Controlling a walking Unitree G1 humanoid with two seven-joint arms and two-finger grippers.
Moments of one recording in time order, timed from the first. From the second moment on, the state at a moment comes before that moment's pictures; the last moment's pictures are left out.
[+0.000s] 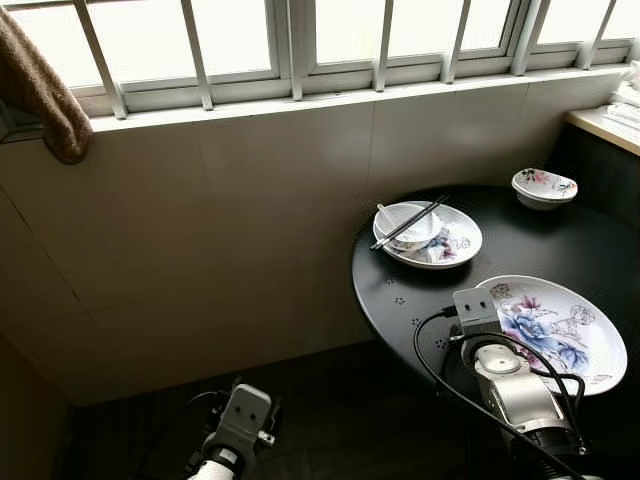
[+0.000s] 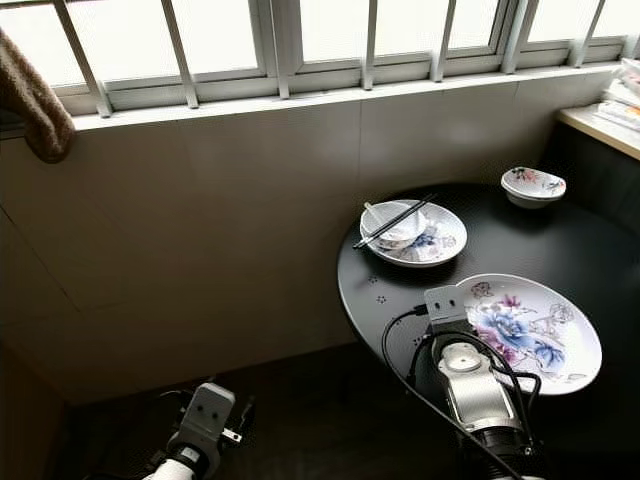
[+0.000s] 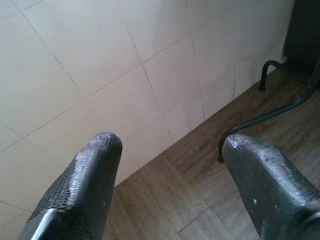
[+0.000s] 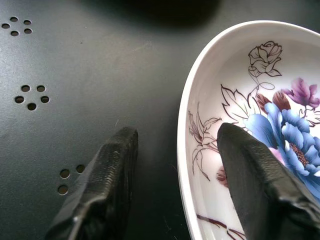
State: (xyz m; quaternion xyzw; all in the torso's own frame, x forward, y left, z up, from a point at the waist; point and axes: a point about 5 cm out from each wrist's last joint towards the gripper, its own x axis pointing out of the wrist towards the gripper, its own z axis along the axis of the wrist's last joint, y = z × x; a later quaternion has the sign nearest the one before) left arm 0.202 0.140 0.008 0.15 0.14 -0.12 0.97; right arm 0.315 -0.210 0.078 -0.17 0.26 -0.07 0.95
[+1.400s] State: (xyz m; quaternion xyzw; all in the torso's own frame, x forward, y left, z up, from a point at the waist) left arm 0.203 0.140 0.008 0.15 0.14 -0.12 0.97; right arm 0.323 -0.200 0.118 -0.36 0.08 -0.07 0.93
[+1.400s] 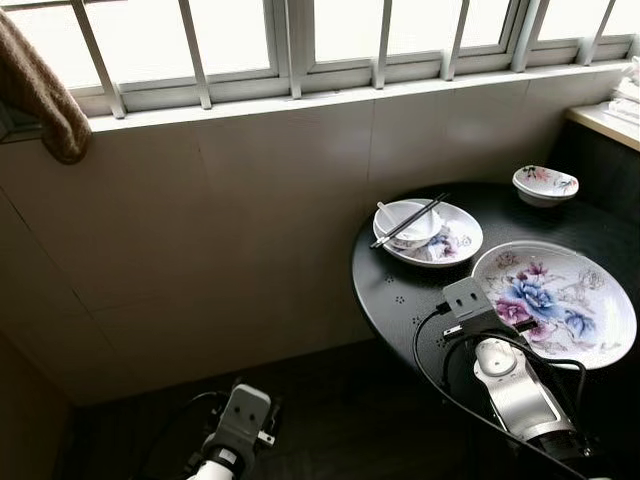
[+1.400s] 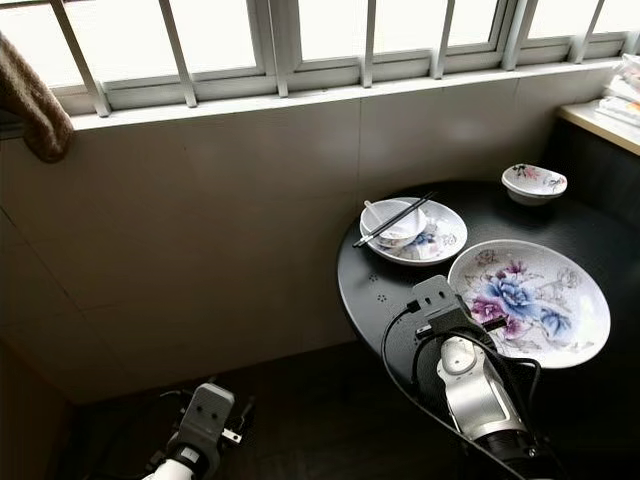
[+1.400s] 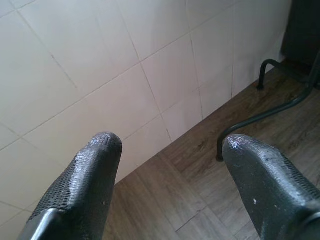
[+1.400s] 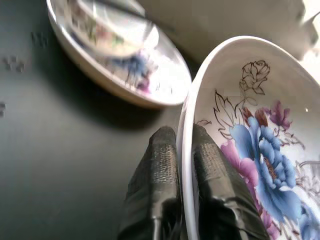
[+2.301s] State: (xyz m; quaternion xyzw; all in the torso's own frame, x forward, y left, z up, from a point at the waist) left arm 0.205 0.133 0.009 0.13 0.13 -0.12 0.97; right arm 0.304 -0.117 0.138 -0.45 -0.17 0.16 0.86
